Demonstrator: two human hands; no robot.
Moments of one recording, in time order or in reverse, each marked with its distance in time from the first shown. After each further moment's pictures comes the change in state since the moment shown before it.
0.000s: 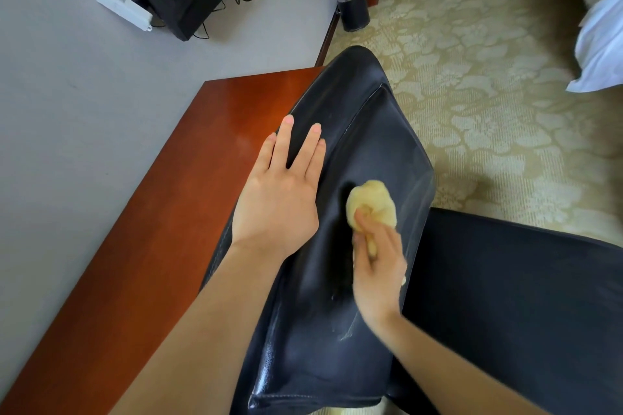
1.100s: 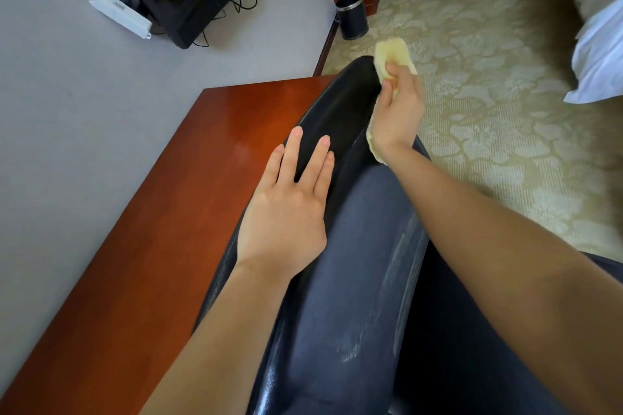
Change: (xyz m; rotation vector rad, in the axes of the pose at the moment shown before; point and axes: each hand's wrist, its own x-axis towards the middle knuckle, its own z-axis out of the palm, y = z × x) left_hand 0.007 0.001 0.003 -0.030 0.025 0.020; right_hand 0.229 -0.034 0.045 -0.153 0.179 -0.108
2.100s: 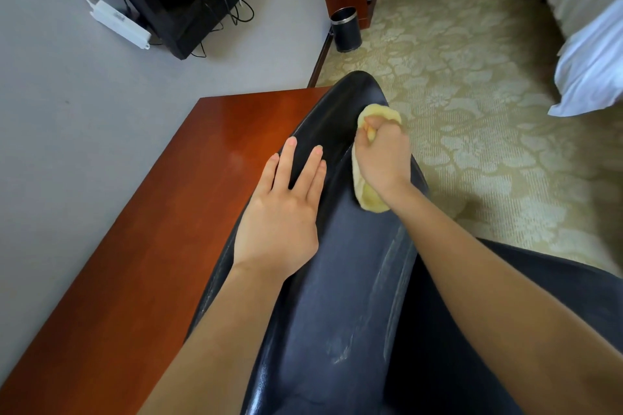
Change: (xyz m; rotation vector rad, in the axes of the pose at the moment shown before) left_hand 0.001 -0.002 0.003 0.004 0.009 -0.009; right_hand -0.042 -0.029 -0.041 -0.224 -0.282 0.015
